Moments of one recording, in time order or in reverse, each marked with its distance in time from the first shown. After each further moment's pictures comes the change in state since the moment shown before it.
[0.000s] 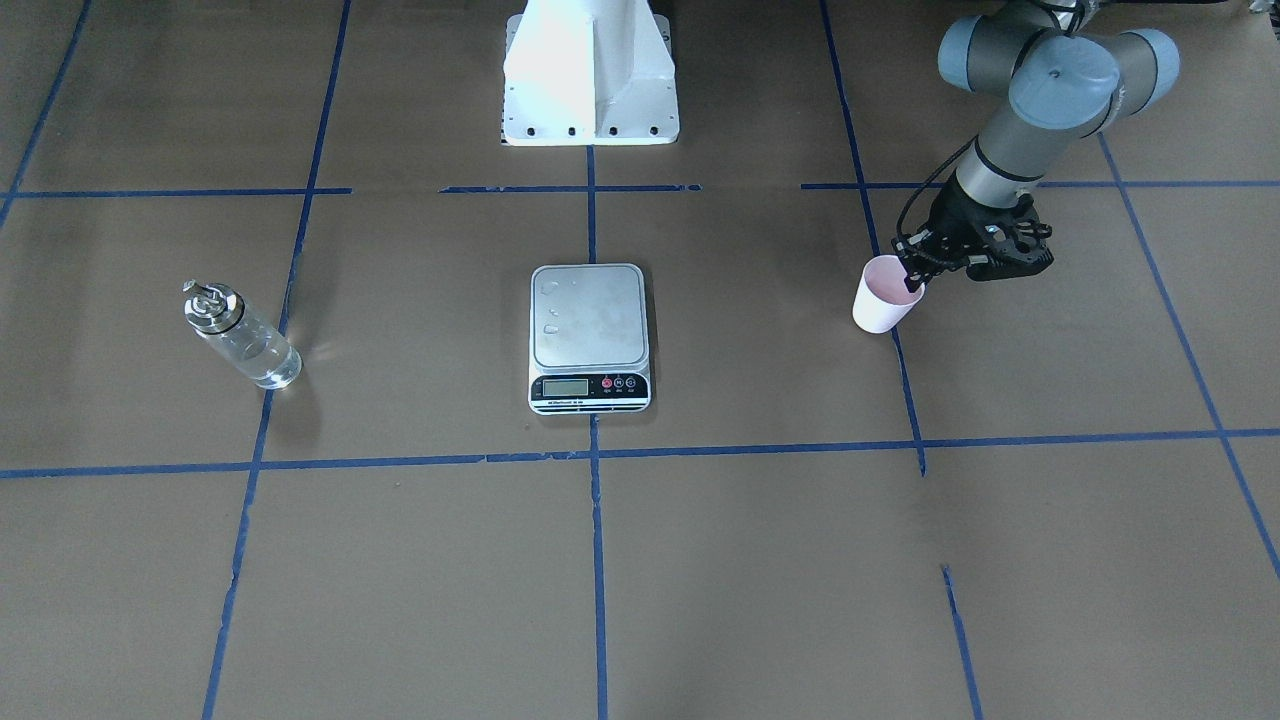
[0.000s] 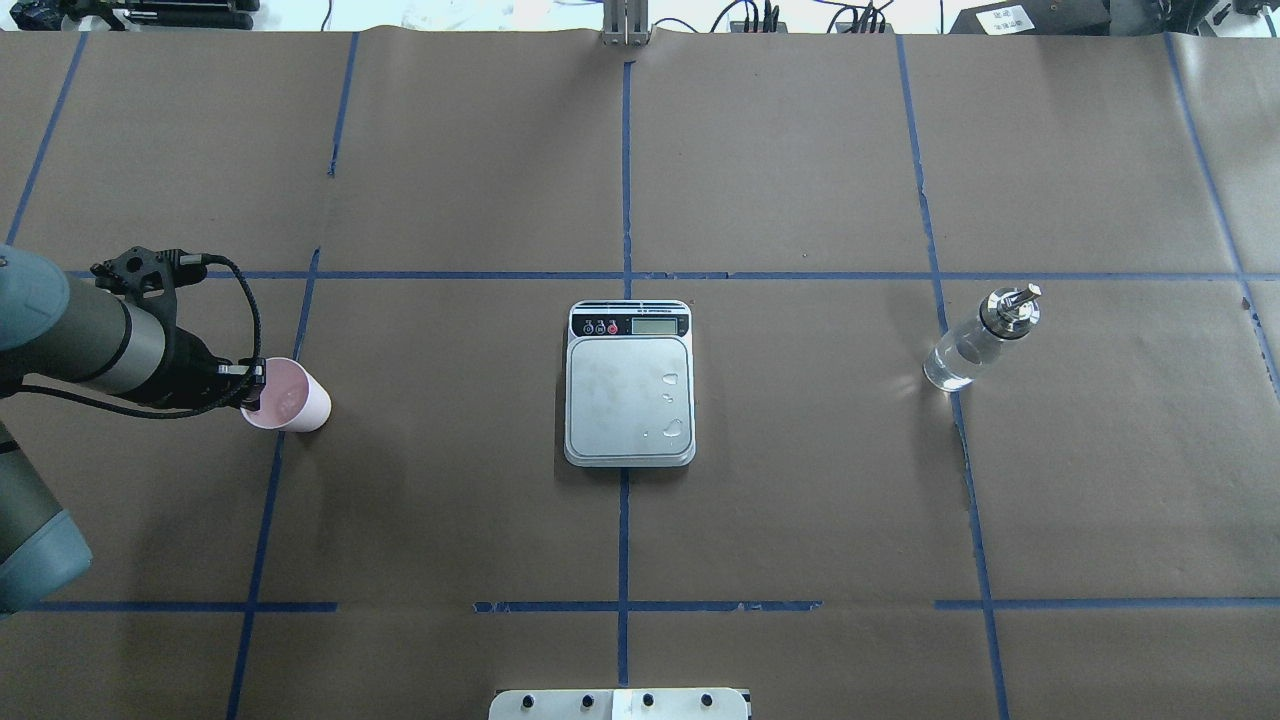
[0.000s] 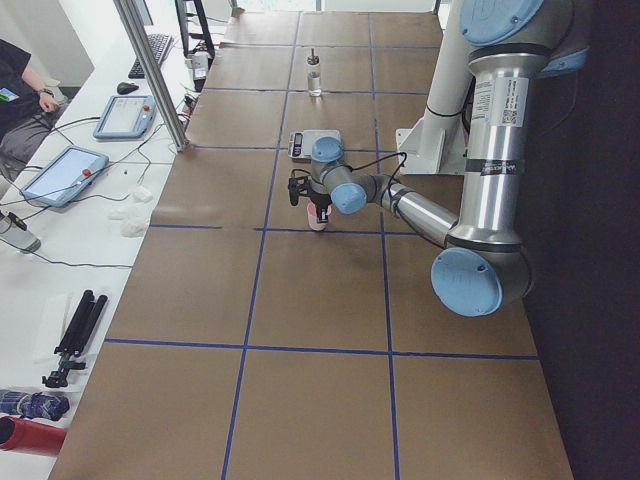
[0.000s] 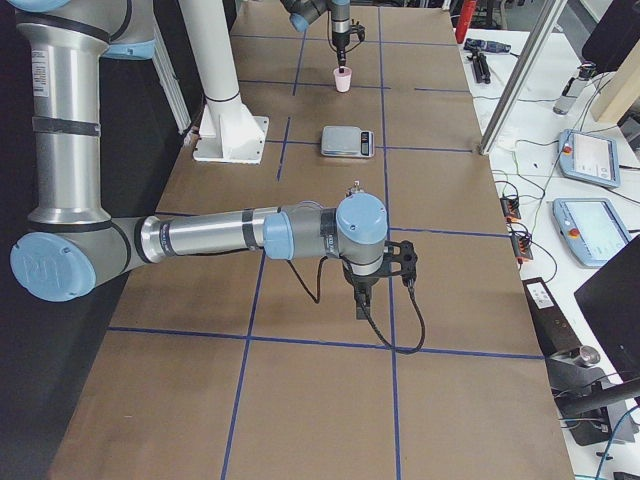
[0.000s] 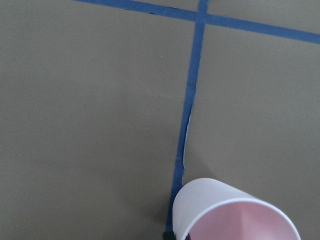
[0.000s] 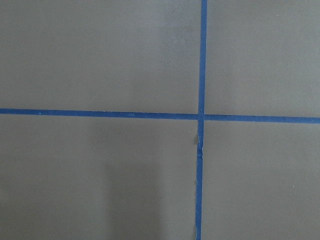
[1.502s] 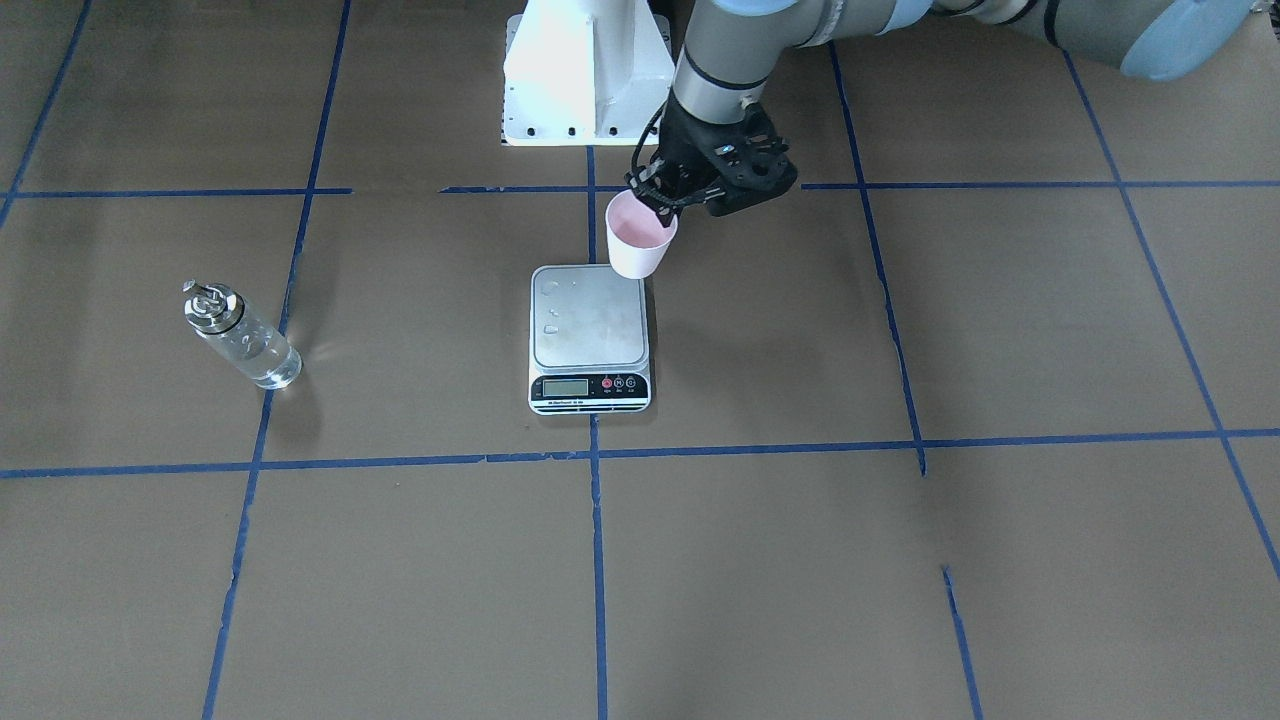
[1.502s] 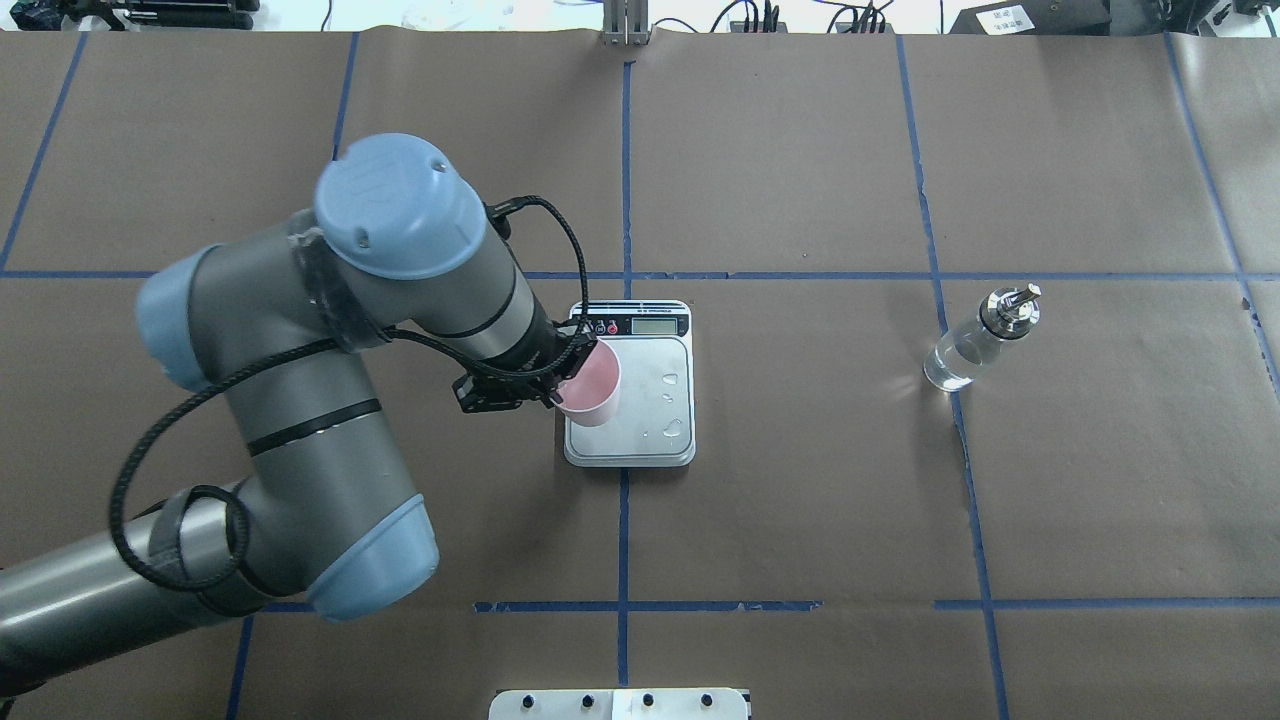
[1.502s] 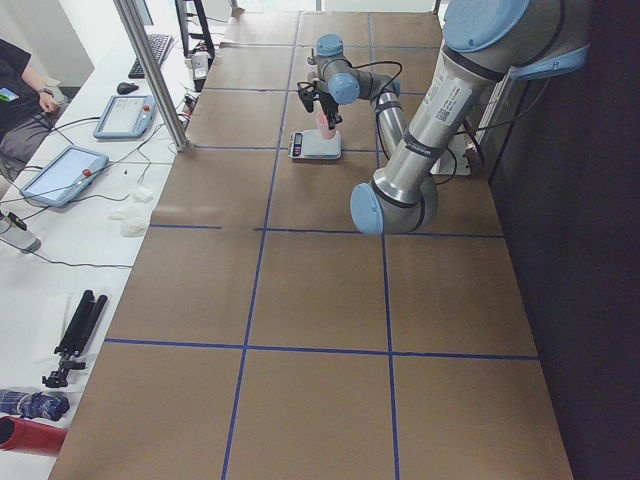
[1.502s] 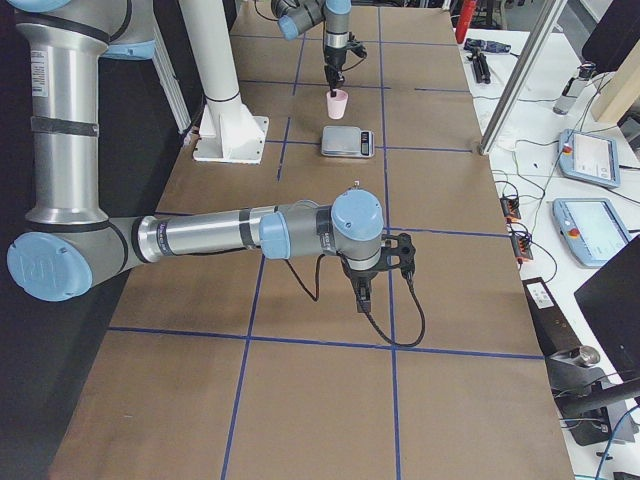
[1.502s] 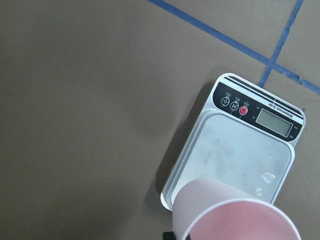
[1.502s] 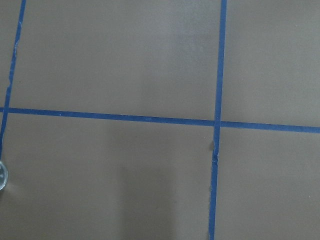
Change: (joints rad) left arm 0.184 -0.680 0.098 0.486 0.022 -0.485; right arm 0.000 -0.012 0.019 0.041 0.037 0.000
